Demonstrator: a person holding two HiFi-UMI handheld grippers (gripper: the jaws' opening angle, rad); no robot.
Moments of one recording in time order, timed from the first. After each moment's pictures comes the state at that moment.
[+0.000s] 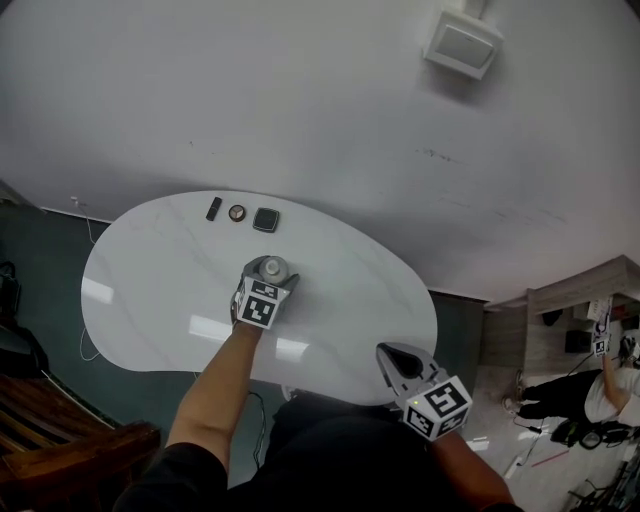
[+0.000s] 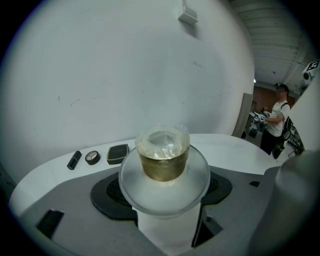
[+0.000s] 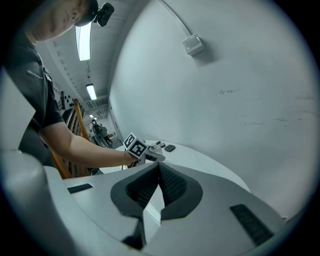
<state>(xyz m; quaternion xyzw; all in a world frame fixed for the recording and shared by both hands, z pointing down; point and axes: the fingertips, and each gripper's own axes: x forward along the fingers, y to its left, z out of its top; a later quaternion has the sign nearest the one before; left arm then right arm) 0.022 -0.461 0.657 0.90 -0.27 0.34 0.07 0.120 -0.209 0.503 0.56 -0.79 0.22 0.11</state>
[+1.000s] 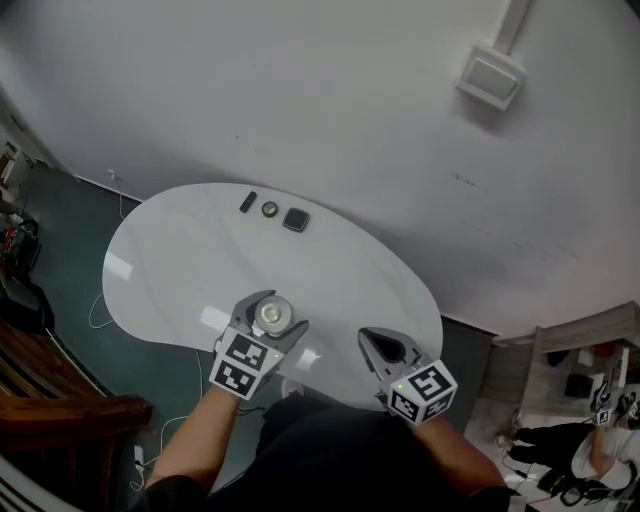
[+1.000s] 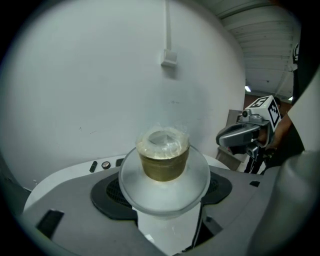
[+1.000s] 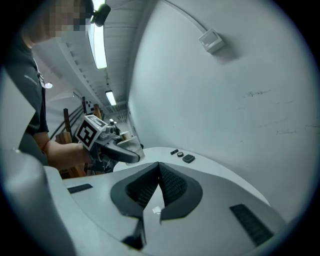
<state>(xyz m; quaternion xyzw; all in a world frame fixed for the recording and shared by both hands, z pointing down) -0.028 -0.320 0.494 0.92 -0.27 0.29 0.06 0.082 -0.249 0.479 0.47 -0.86 0.18 0.07</state>
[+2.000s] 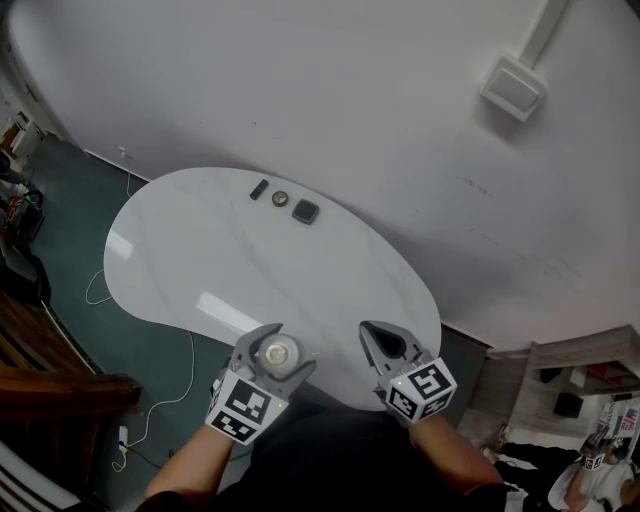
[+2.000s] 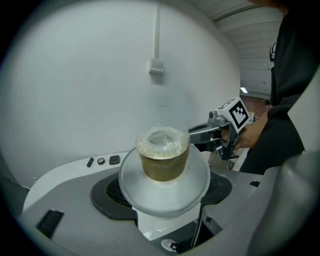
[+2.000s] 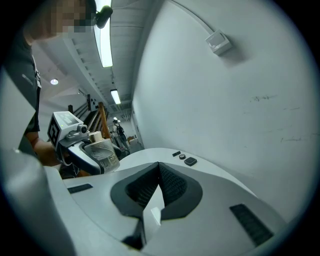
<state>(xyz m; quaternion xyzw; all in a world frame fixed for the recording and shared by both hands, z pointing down) -0.033 -0.229 0.475 0.92 -0.26 0.28 0.06 0.076 -0.250 0.475 0.46 -0.87 0.15 0.08</state>
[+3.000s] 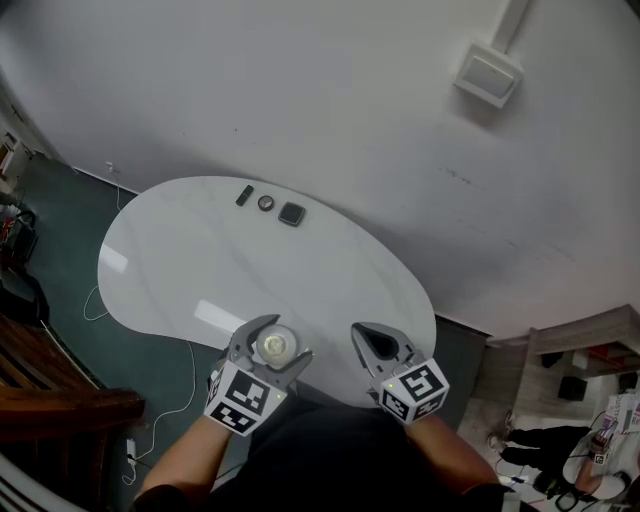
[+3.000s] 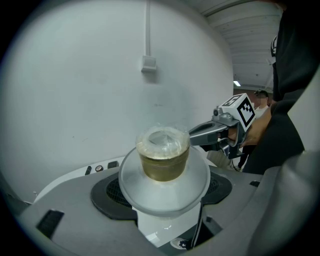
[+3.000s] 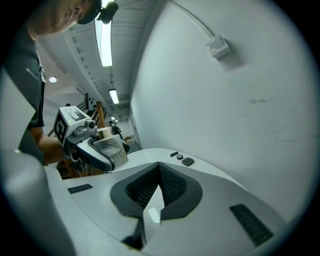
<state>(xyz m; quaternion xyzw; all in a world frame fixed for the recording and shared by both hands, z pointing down) -0.020 -0.245 0.476 0.92 -0.24 0.30 0.03 0.080 -0.243 0.473 0.47 -0.86 0.15 0.08</state>
